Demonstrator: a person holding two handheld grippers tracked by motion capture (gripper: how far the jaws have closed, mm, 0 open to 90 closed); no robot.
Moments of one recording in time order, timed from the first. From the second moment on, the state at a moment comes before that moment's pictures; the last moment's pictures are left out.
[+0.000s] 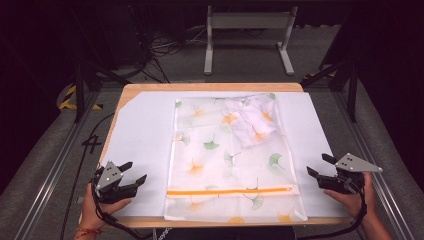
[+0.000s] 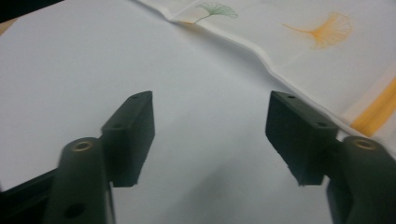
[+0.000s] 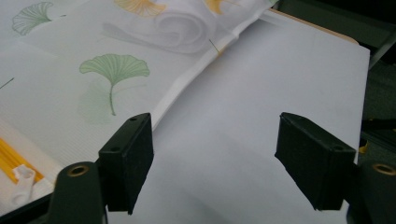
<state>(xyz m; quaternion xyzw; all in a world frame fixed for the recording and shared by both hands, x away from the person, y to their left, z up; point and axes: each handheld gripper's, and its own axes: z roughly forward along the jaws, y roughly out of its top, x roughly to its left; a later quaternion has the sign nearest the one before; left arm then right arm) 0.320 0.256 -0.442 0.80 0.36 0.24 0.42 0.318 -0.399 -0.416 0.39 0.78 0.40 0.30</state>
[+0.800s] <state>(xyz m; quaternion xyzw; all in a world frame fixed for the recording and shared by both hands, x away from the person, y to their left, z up) 0.310 0.264 -0.452 0.77 0.39 0.24 0.44 0.308 -0.405 -0.429 0.41 0.75 0.40 0.33</state>
